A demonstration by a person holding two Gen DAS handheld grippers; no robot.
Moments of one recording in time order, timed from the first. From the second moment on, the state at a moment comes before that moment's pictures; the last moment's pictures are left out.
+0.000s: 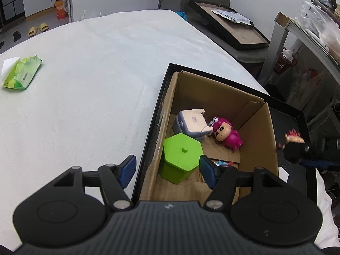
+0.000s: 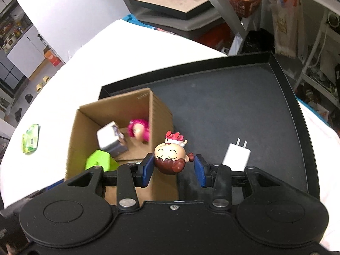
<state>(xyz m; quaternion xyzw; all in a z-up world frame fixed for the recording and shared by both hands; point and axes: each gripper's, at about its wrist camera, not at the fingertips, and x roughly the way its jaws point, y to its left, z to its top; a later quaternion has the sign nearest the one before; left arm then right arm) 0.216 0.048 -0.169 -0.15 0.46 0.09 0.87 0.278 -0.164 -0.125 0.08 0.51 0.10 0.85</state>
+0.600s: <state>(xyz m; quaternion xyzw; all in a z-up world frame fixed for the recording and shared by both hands) 0.211 0.068 -0.174 -0.18 0.46 0.08 0.87 0.288 -0.106 -0.117 0.03 0.51 0.11 0.85</state>
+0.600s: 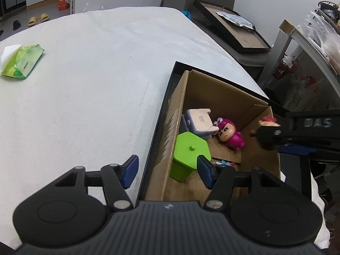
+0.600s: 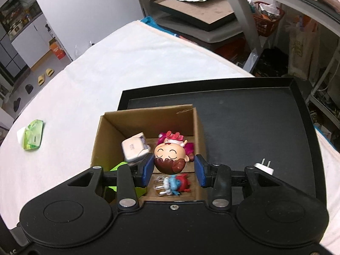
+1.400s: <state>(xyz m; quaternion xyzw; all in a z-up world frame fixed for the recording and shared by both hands) 0.210 0.082 -0.180 -0.23 0.46 0.07 0.85 0.289 -0.072 -0.133 0.01 0.52 0.10 0.85</state>
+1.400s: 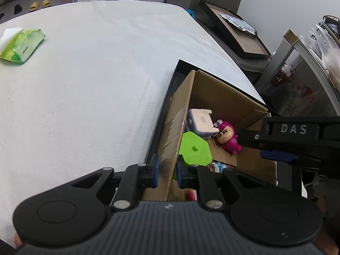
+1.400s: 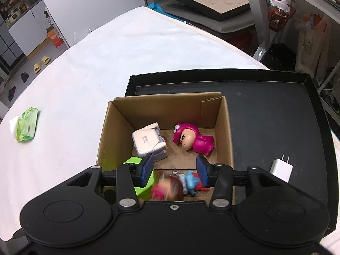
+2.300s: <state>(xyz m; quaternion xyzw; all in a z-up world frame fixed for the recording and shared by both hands) 0.212 0.072 -0.178 -0.20 0.47 0.08 0.86 0.283 -0.135 -0.114 0.05 0.50 0.08 0.86</state>
